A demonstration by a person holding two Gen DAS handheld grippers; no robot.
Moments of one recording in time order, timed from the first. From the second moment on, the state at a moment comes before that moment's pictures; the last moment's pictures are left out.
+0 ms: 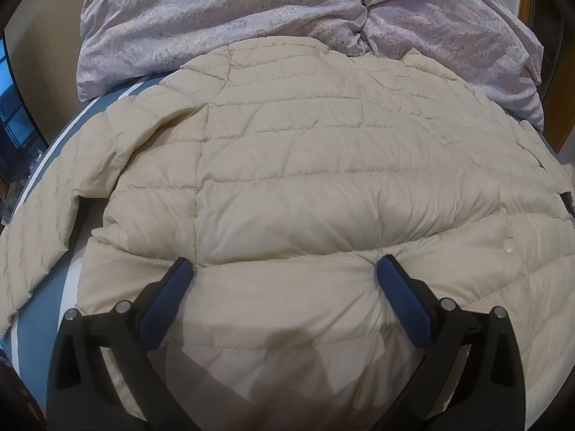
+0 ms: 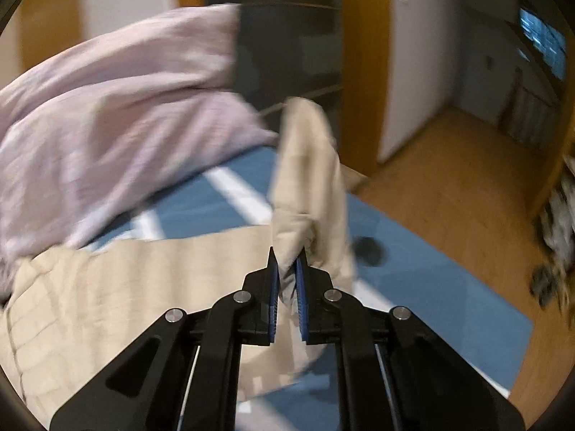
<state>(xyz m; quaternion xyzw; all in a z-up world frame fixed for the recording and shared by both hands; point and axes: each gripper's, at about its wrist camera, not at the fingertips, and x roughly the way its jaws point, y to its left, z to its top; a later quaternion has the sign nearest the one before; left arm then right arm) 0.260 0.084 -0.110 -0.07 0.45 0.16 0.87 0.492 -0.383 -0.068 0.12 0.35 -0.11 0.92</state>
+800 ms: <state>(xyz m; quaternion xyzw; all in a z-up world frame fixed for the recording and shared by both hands) 0.261 0.085 -0.110 -0.08 0.45 0.16 0.87 0.439 -0.058 -0.078 0.03 0.42 0.26 0.87</state>
